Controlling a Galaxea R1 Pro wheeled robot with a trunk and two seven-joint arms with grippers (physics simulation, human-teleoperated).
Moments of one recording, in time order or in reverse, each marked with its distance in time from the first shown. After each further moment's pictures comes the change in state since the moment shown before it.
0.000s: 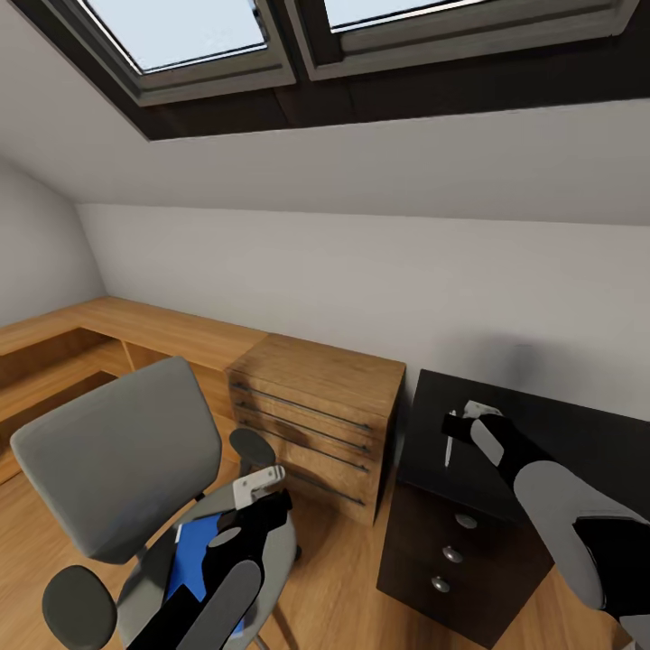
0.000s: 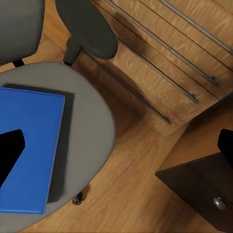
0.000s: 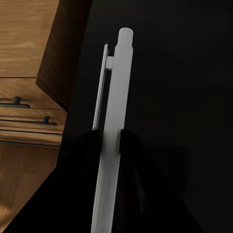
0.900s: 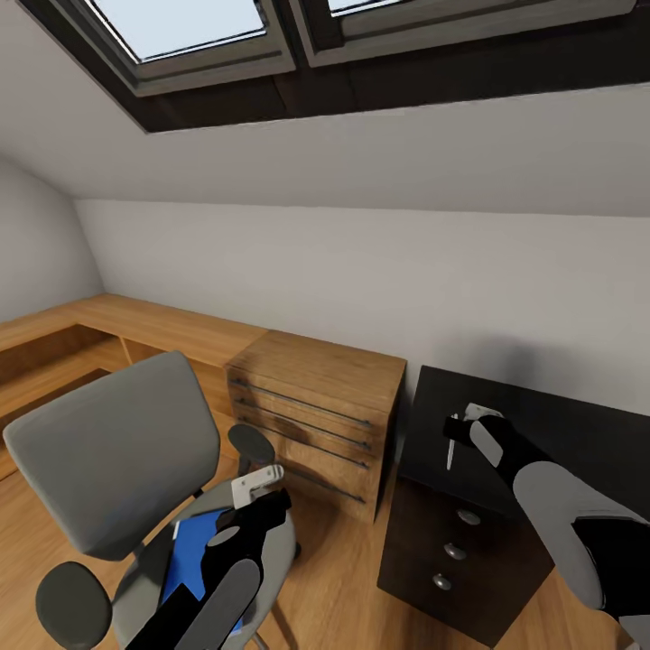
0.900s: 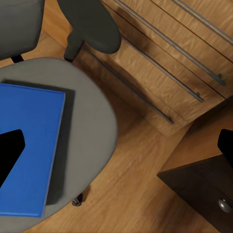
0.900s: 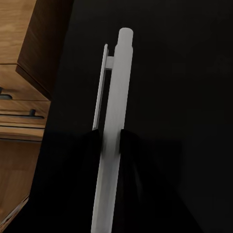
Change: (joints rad) left arm 0.000 0.000 0.007 -0.001 0.000 0.000 0.001; right arm 0.000 0.002 0.004 0.010 0.001 0.009 -0.028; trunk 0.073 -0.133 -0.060
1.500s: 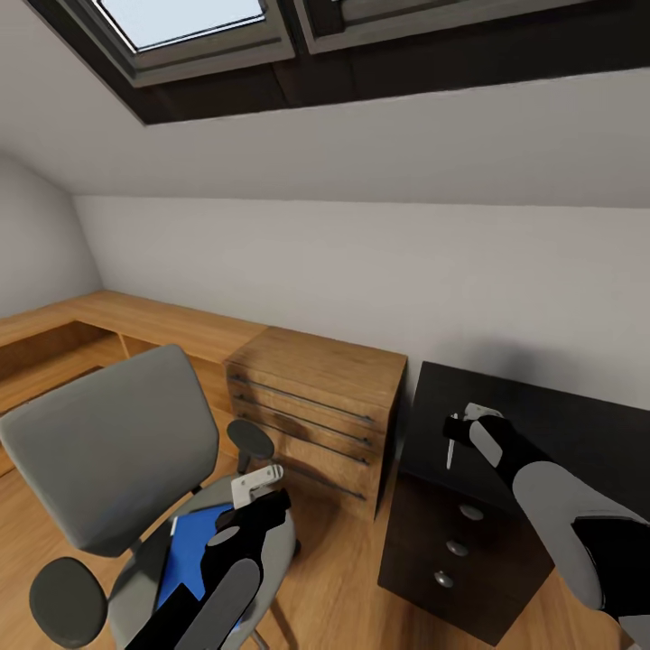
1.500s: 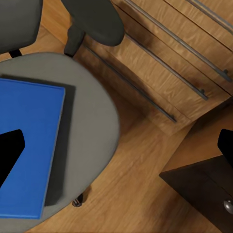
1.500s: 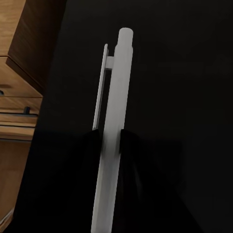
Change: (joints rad) left arm 0.000 0.000 0.001 0.001 0.000 0.000 0.002; right arm 0.000 0.002 0.002 0.000 0.003 -0.006 0.000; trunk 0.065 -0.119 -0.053
